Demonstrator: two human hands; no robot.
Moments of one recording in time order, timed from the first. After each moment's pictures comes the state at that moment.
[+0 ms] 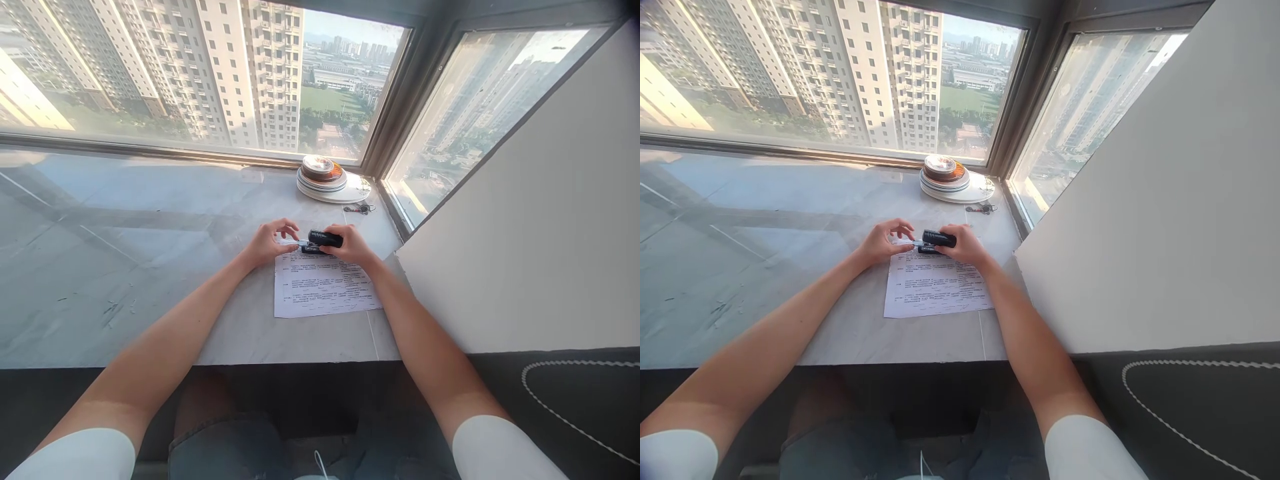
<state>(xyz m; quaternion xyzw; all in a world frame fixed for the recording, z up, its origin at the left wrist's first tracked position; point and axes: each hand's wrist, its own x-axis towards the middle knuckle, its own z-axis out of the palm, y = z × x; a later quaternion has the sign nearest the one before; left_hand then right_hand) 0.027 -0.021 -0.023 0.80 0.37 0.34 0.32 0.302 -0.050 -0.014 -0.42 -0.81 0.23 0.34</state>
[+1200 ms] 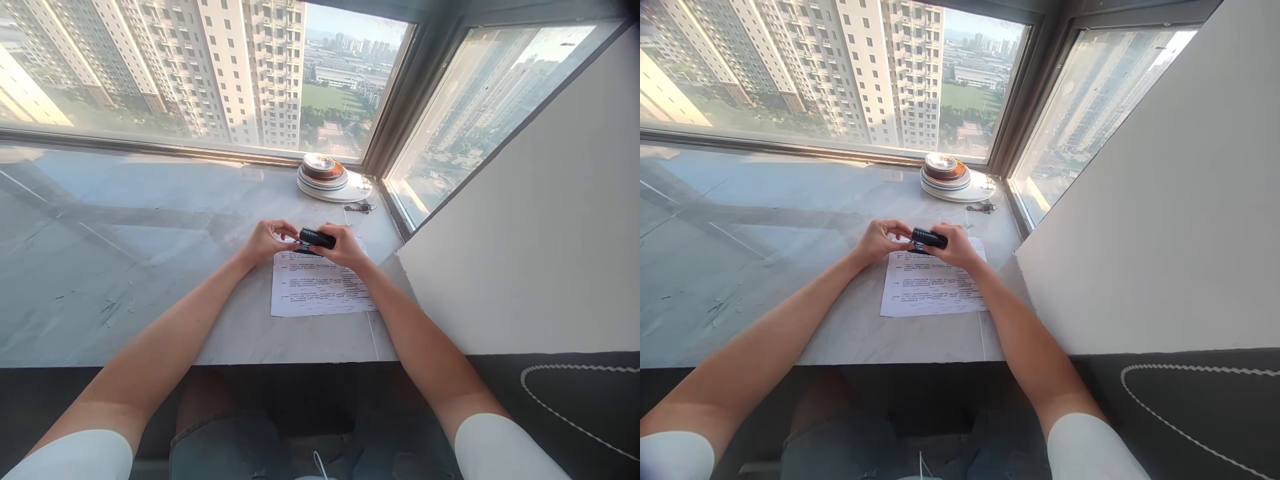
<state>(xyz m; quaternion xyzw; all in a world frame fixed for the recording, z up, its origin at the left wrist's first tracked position) 0.030 -0.022 -0.023 0.76 0.35 0.39 0.38 0.277 -0.056 -0.015 -0.41 -0.81 0.20 0.36</state>
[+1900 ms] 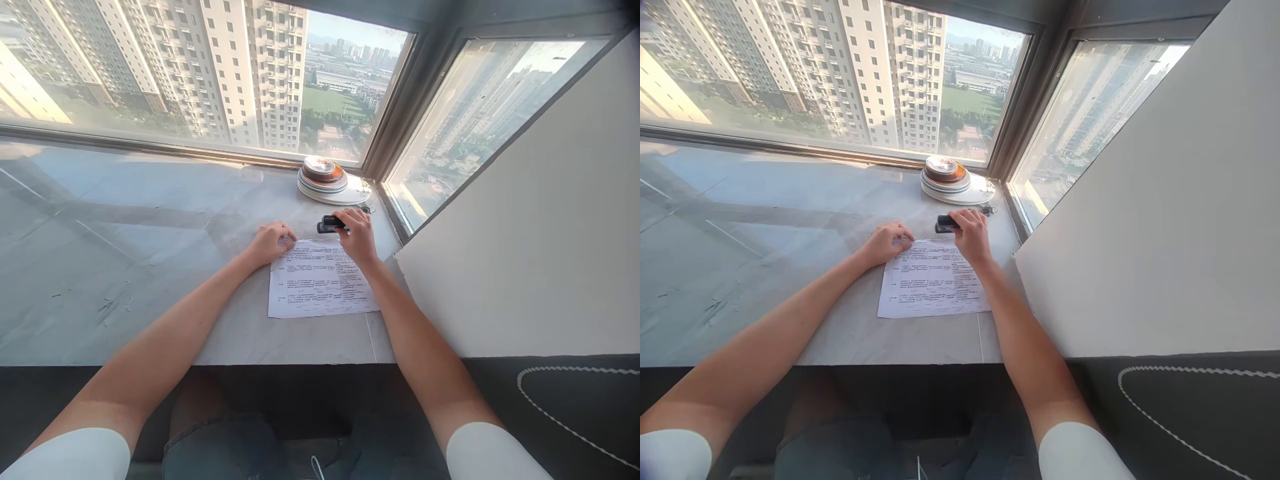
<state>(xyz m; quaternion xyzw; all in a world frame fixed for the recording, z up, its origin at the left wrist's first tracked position) 0.027 -0.014 -0.037 0.84 0.43 0.25 0.21 0.307 -0.040 -0.020 -0.51 -0.76 -0.04 0.40</state>
